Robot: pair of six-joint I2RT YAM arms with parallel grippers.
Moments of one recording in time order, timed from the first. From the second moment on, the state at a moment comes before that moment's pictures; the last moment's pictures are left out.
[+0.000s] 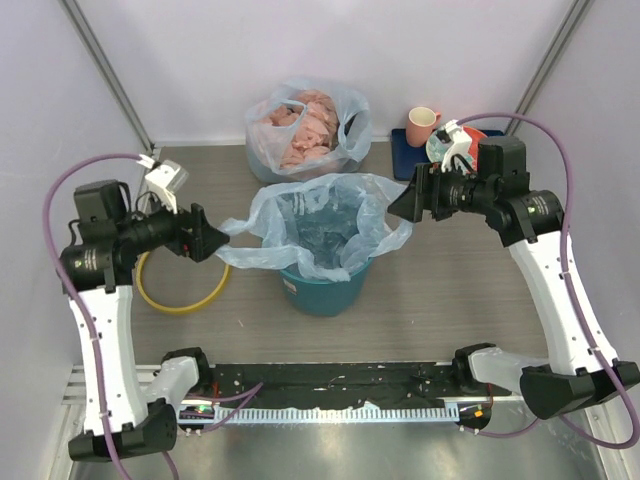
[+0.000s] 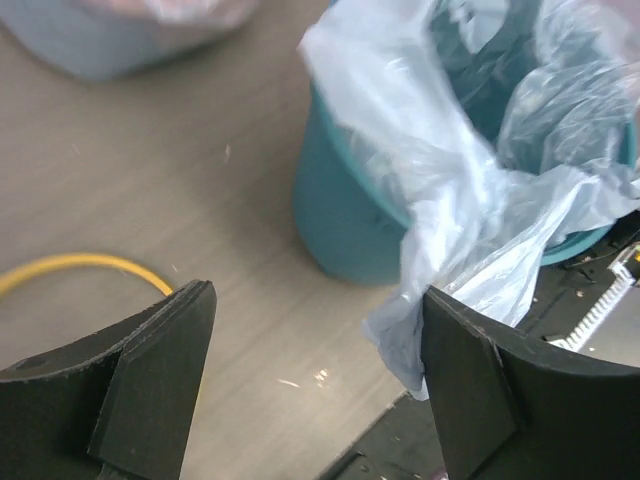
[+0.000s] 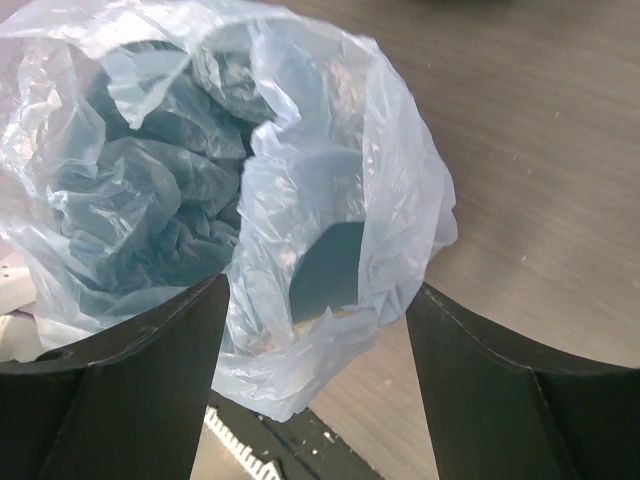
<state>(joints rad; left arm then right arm) 0.17 0.99 1.38 -1.12 0.82 0.27 0.22 1.18 1.47 -0.89 -0.55 0.18</state>
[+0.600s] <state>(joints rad) 0.05 1.21 1.67 -1.01 0.85 0.37 0.22 1.38 1.55 -0.76 -0.53 0.09</state>
